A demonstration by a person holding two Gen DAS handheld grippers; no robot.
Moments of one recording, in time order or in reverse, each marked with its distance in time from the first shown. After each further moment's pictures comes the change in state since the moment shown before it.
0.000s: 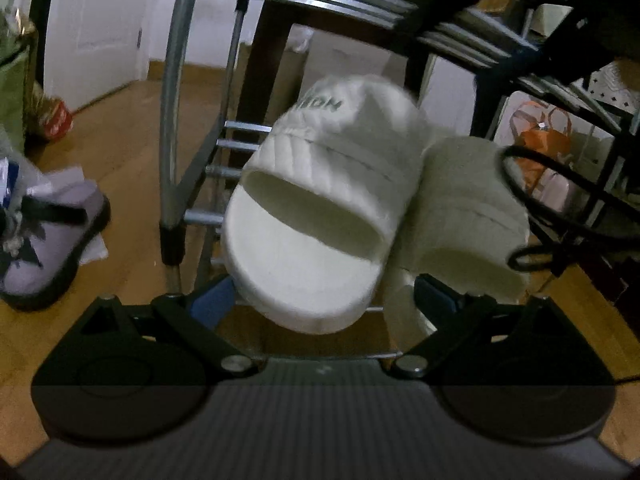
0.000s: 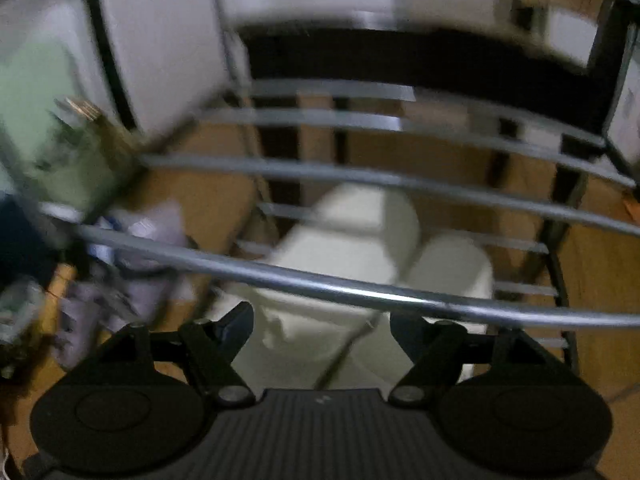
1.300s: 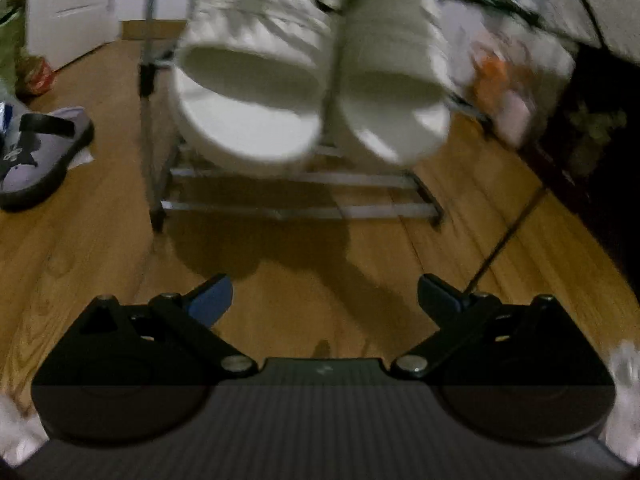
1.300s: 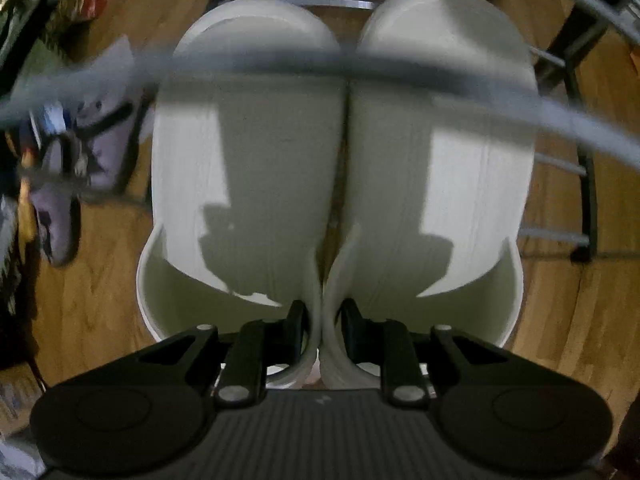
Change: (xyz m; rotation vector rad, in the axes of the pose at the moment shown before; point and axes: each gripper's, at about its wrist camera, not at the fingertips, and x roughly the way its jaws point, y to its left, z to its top) left arm -0.047 -0.022 -0.095 -0.027 0.103 -0.074; right arm 0.097 0.023 -0.007 0.152 0.792 -0.161
